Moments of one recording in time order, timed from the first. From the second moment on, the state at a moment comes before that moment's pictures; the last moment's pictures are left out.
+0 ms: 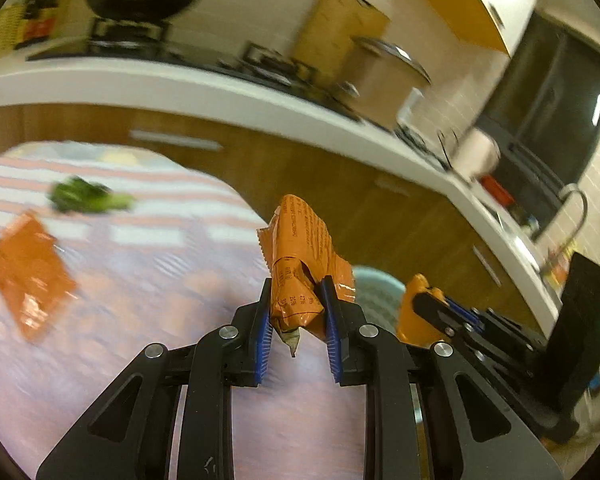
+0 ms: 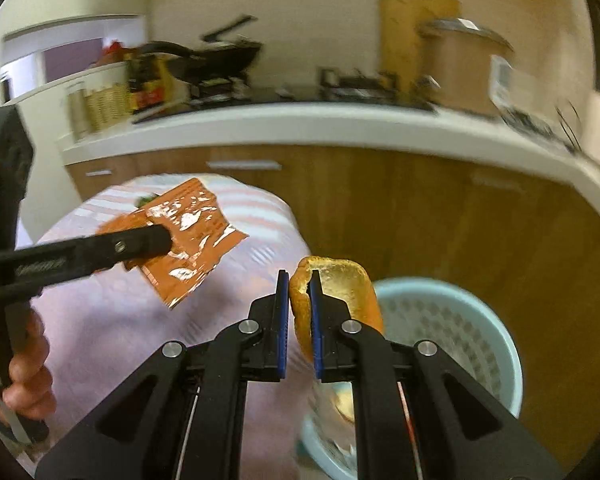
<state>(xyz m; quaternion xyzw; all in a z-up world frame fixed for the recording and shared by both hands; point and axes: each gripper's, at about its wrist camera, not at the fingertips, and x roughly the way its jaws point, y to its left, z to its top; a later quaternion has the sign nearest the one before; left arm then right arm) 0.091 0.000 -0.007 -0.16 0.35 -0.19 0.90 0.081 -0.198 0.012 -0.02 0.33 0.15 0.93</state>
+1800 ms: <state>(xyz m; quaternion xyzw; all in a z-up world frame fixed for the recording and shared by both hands) 0.074 0.150 0.000 -0.18 0.33 0.07 0.92 0.132 -0.100 0.027 0.02 0.37 0.26 0.89</state>
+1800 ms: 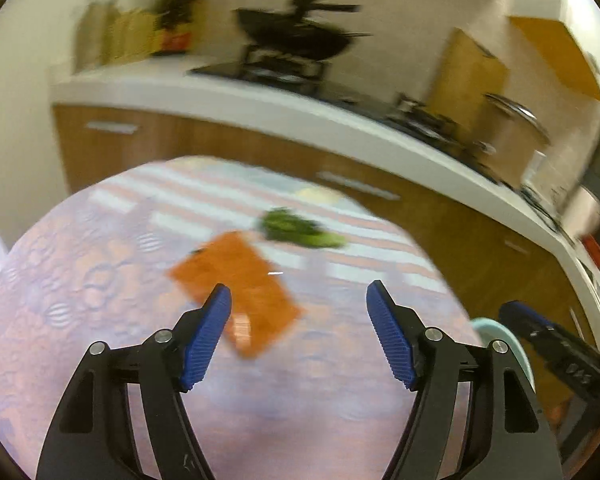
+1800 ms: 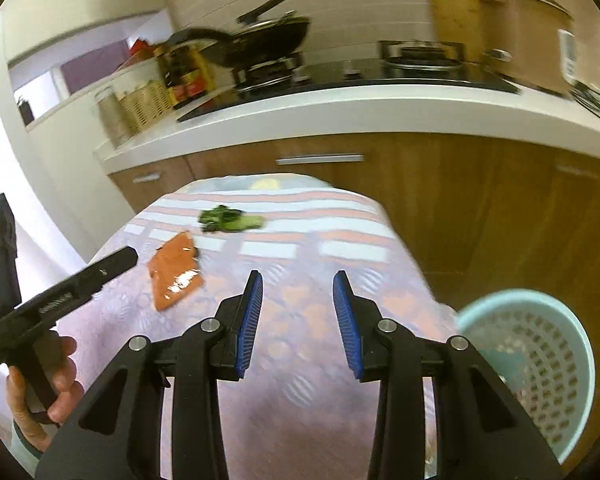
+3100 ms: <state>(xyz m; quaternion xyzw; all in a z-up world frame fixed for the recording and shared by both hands) 0.104 0.190 -0.043 -0.19 0.34 0.14 0.91 0.268 0.035 -0.041 -0.02 0.45 0.34 0.82</state>
